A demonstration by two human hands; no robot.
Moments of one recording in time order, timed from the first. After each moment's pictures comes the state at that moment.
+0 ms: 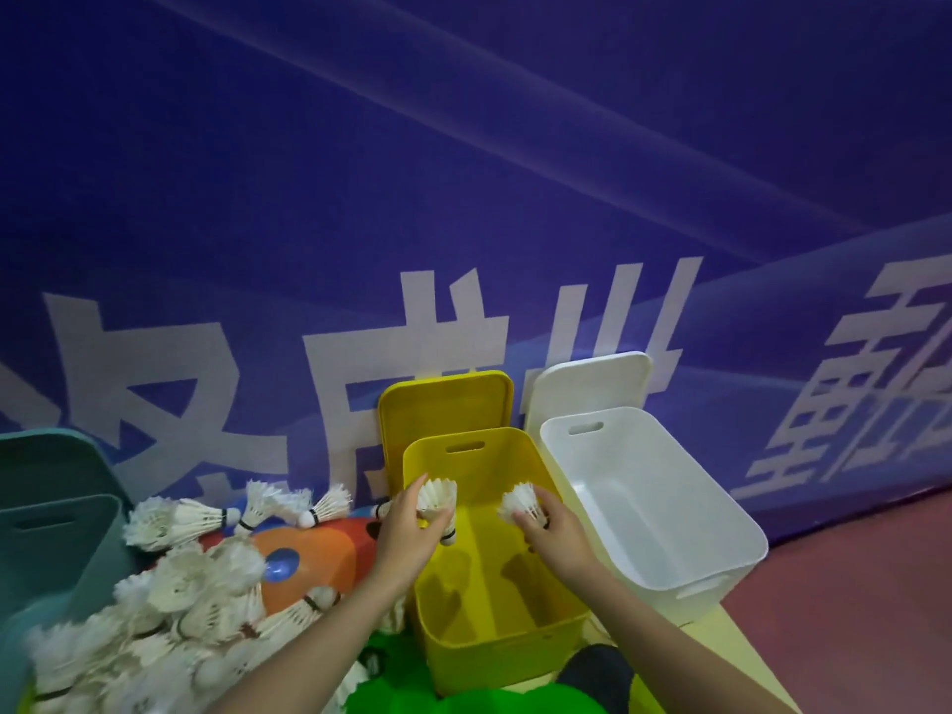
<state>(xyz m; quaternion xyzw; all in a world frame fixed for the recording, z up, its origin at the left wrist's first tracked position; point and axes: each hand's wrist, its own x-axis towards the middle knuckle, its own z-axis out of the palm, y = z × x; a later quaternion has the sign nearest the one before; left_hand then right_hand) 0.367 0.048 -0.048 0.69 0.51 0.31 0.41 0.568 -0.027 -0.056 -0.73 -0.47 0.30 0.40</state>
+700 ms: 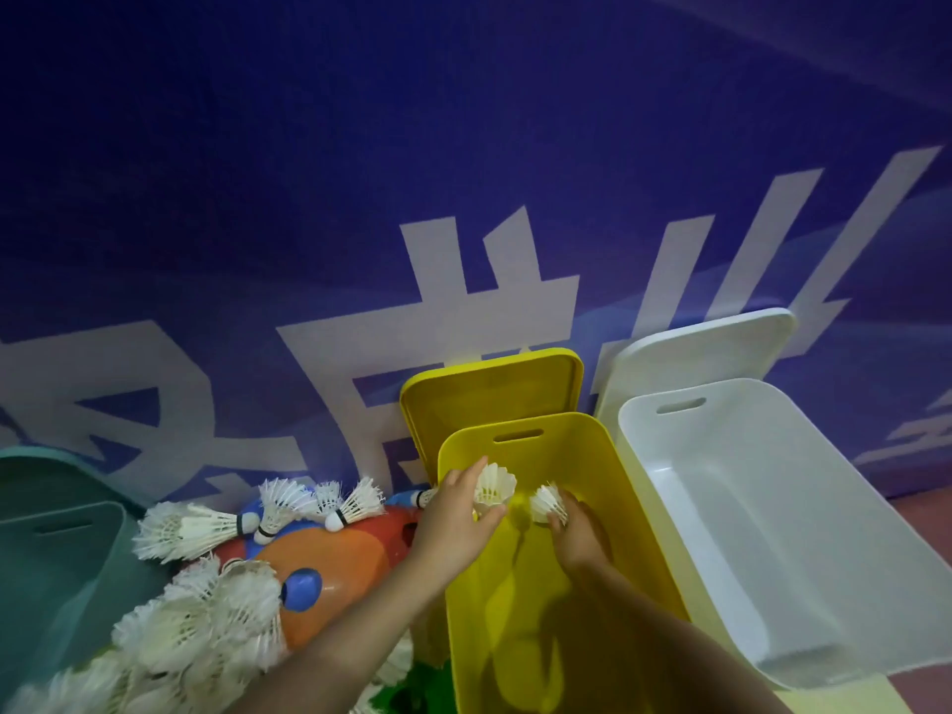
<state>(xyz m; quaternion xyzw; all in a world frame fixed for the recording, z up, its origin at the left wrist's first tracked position) 0.399 0.140 -0.085 0.77 0.52 0.16 0.32 0.585 0.104 -0.199 -0.80 -0.46 0.31 0.23</state>
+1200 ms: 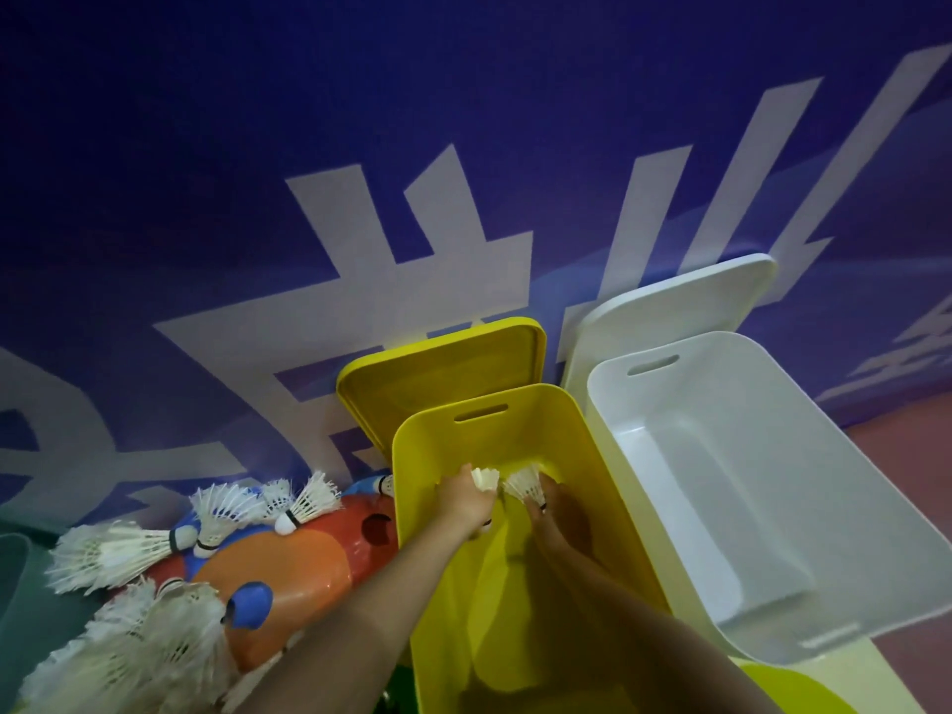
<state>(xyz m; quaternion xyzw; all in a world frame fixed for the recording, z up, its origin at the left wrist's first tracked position) 0.468 0.176 -0.156 0.66 0.64 -0.03 0.38 0.581 0.112 -0.264 -0.81 -0.33 0.37 0.31</state>
